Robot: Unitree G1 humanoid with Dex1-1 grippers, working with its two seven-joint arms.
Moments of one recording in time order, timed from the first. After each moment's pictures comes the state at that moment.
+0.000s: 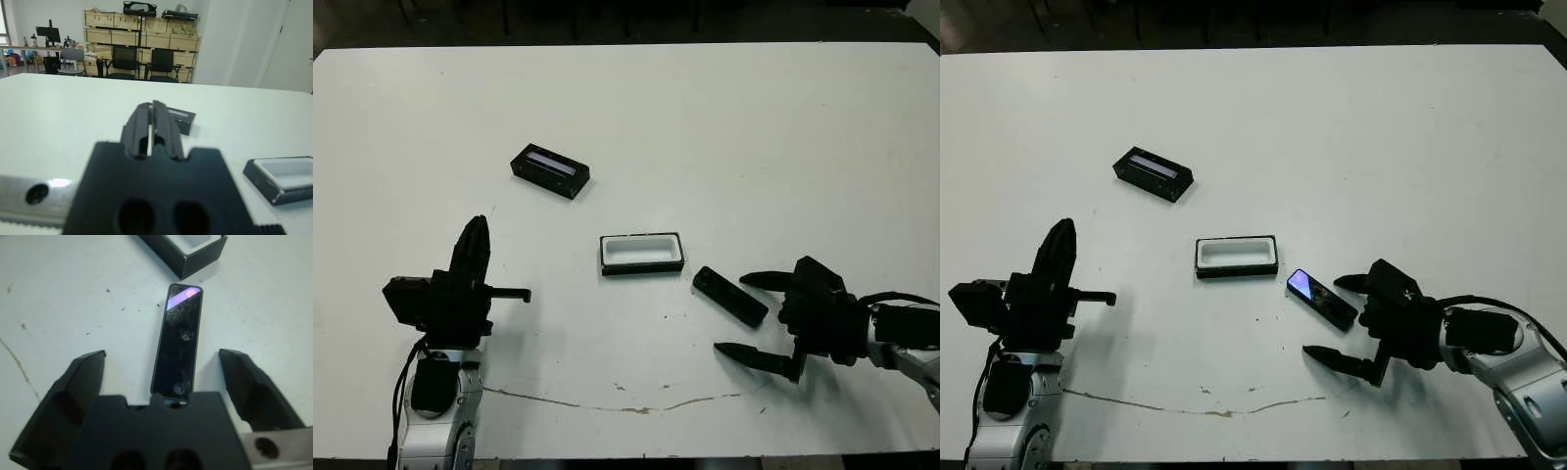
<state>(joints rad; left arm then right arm) 0.22 0.11 0.04 -0.27 -0.15 -0.20 -0.09 0.03 -0.87 0.13 -0.47 0.33 0.63 0.76</state>
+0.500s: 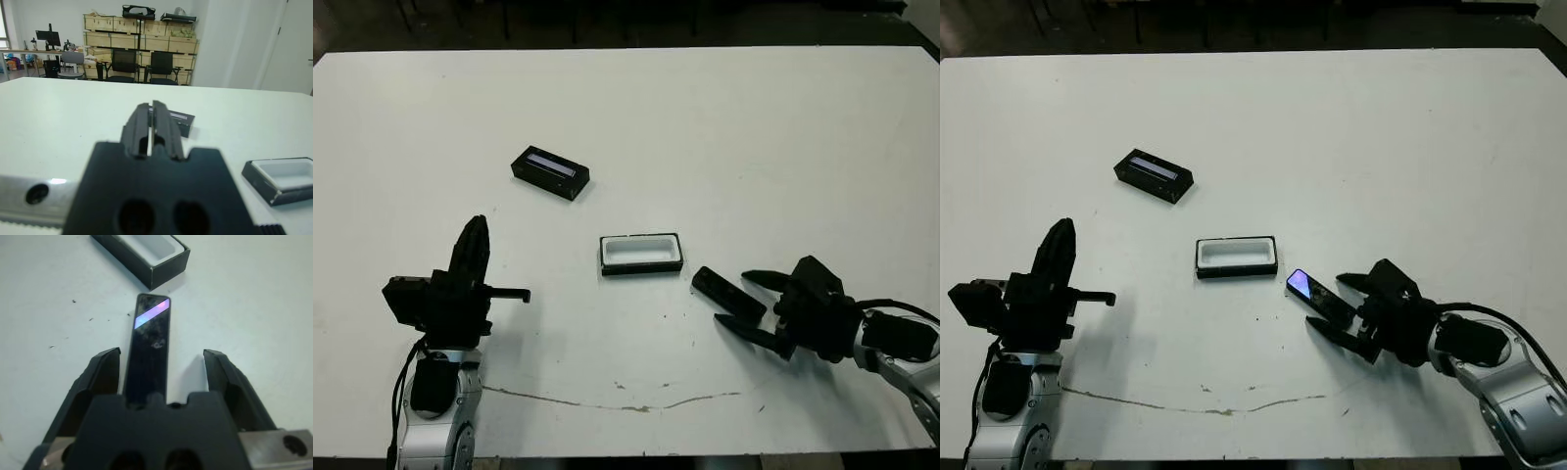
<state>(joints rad) 0.22 0.11 0.04 -0.27 -0.14 -0.21 -0.10 0.03 -0.82 0.16 -0.36 0.27 0.49 0.68</state>
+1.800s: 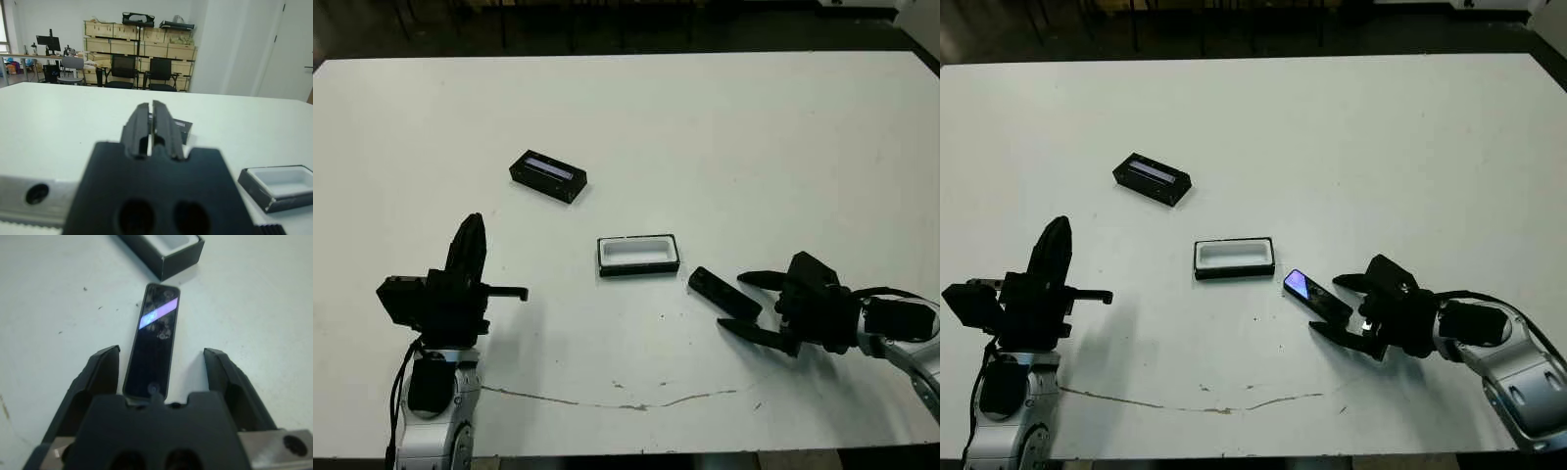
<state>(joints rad) 0.22 0.11 0.05 -0.28 -0.15 -0.21 -0.10 -0.02 -0.82 0.19 -0.23 0.28 0.42 0.80</state>
